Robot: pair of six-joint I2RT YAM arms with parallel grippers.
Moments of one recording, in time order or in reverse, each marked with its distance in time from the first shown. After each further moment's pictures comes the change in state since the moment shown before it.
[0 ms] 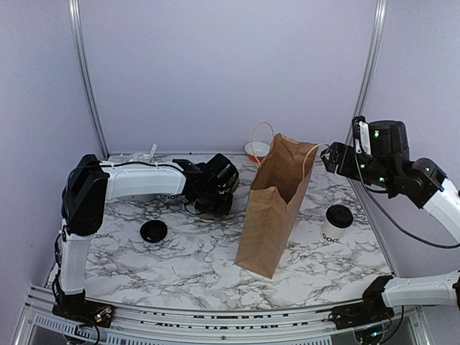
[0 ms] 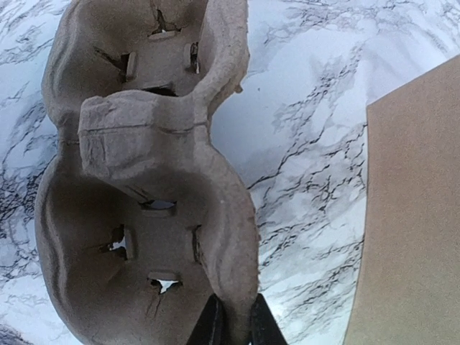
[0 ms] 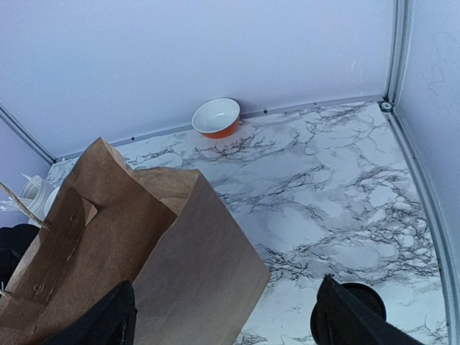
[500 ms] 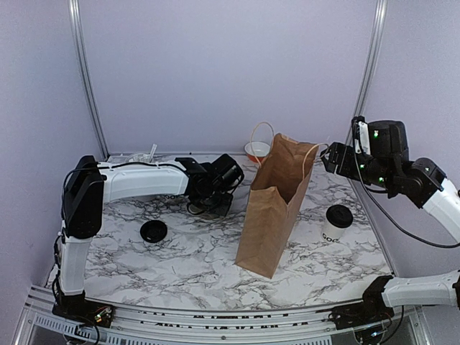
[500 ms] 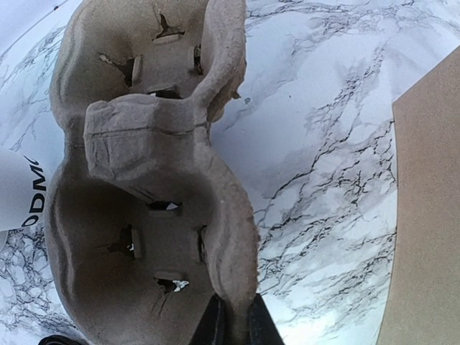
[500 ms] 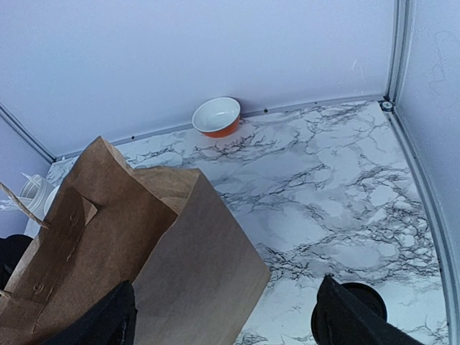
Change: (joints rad) left arm -0.053 -0.010 0.047 -0.114 -0.219 0.072; right arm 0.000 0.004 0.000 0.000 -0.002 0.000
